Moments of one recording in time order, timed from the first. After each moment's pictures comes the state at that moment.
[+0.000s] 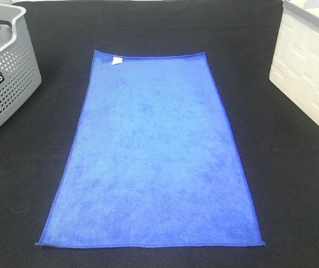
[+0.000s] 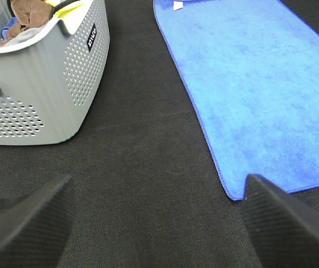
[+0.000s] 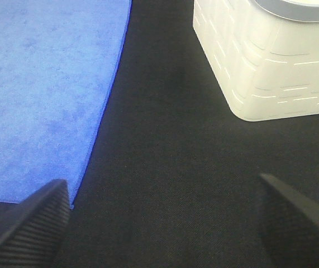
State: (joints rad) left arm -0.02 0.00 -0.50 -0.18 1.06 0.16; right arm -0.03 0.00 -0.51 0.15 1.08 -0.16
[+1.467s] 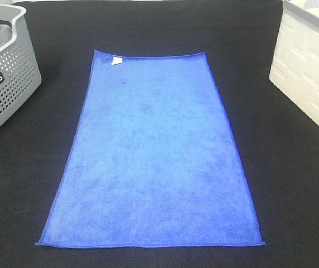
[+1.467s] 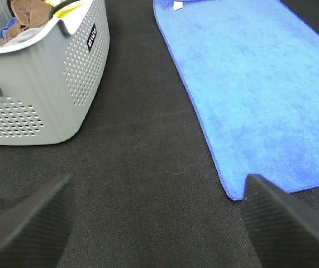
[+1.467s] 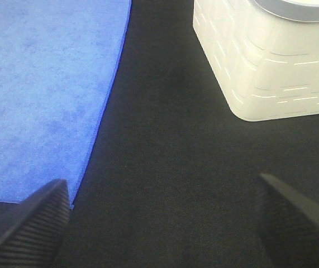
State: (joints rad) left arm -0.02 0.00 -0.50 -0.18 1.06 0.16; right arm -0.03 0.00 -0.51 0.15 1.08 -0.16
